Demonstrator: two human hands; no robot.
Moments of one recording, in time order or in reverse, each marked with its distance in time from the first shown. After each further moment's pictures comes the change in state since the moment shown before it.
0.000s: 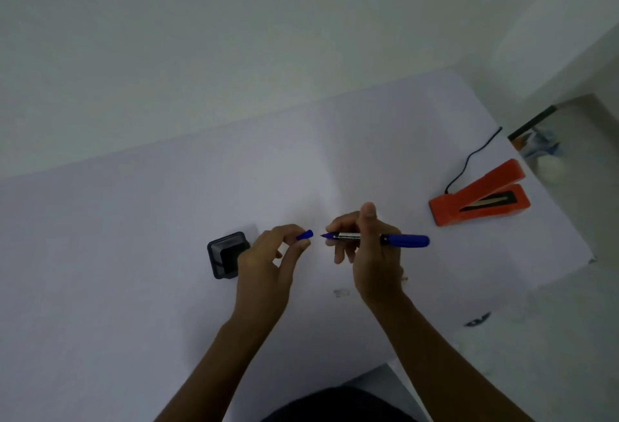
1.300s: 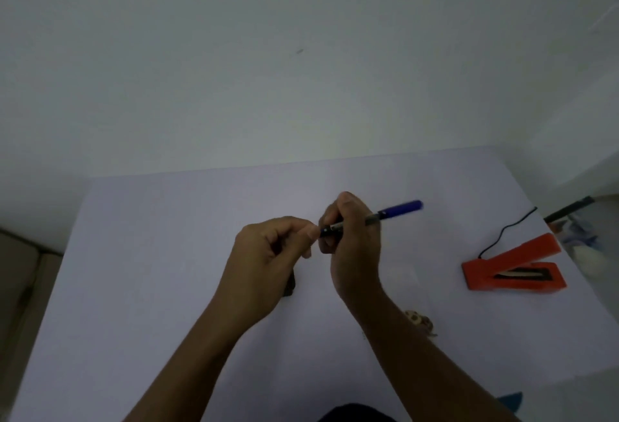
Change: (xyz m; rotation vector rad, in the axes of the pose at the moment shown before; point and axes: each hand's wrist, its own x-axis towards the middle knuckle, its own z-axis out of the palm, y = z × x) left_hand 0.013 0.073 -0.144 -0.180 -0.020 -0.044; right_hand -0.007 -0.080 0.116 0.290 -0.261 -0.051
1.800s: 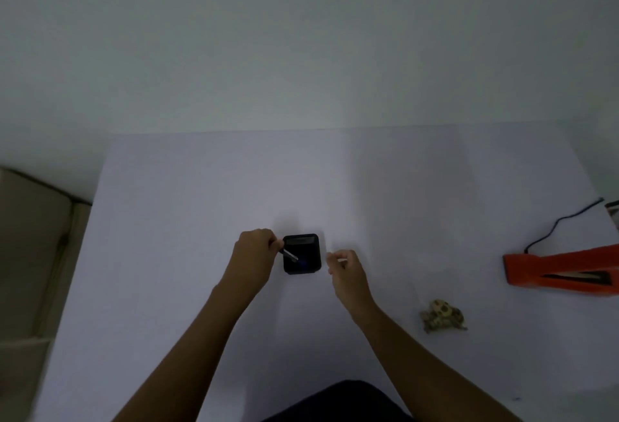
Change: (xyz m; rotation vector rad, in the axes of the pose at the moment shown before) left_hand 0.018 -0.206 0.004 0.570 -0.083 -0.479; right_hand -0.023 0.215 -0.072 -0.667 0.009 0.750
